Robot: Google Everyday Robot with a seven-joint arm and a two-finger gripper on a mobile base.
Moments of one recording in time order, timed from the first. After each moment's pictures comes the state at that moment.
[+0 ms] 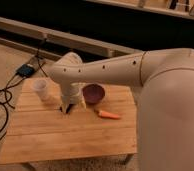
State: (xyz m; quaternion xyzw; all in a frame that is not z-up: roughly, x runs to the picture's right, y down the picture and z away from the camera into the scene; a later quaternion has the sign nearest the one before) arm -0.103 0.104 0.703 -0.26 0.24 0.64 0.68
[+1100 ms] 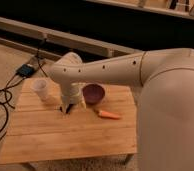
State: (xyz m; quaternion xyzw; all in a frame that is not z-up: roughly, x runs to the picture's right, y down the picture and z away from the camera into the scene) arm -0.102 0.102 0.707 -0.26 0.24 0.64 0.68
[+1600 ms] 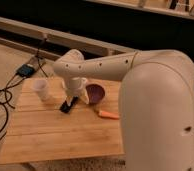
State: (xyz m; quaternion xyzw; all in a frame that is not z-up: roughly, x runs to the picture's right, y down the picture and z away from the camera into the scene) arm -0.090 0.064 0.777 -0.24 0.24 0.64 0.69
